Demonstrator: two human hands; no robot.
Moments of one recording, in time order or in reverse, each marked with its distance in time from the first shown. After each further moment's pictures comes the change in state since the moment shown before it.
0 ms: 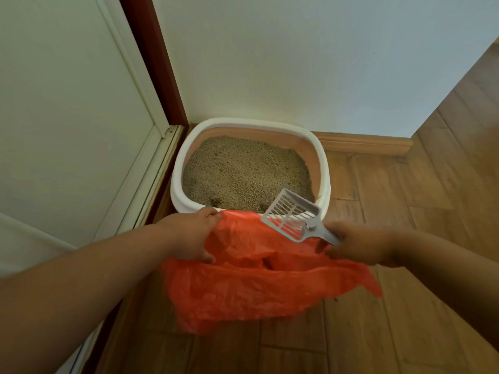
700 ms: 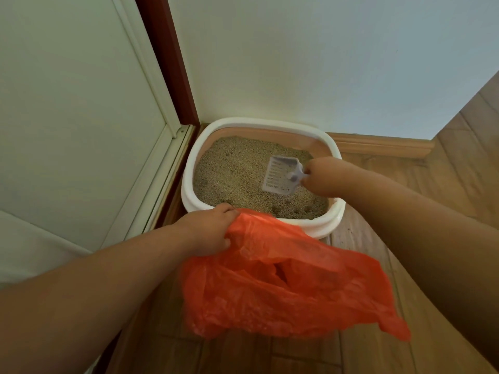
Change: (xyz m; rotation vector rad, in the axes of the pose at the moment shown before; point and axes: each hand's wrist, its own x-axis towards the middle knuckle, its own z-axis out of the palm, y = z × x) left_hand 0.021 -0.001 0.001 -0.119 0.116 0.006; right_hand 0.077 -0.113 -0.044 -0.643 0.469 -0.059
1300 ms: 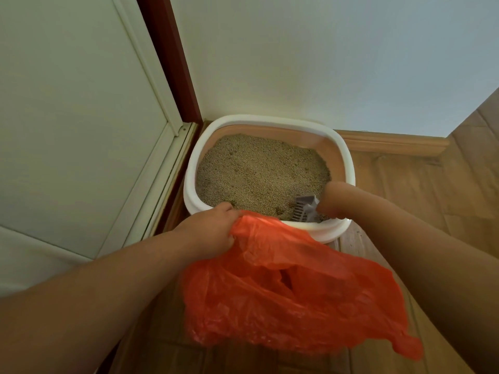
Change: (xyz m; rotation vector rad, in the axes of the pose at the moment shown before) left_hand 0.007 -0.006 0.007 -0.146 0.114 -0.002; right_hand 0.026 0.020 0.052 -0.004 -0.228 0.227
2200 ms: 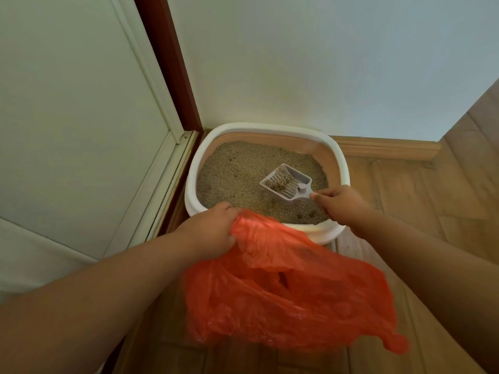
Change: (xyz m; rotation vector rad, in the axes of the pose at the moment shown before) left_hand -0.011 0.012 -0.015 -0.066 0.070 -0.007; right_hand -0.021 0.030 0.027 0.939 0.225 -0.178
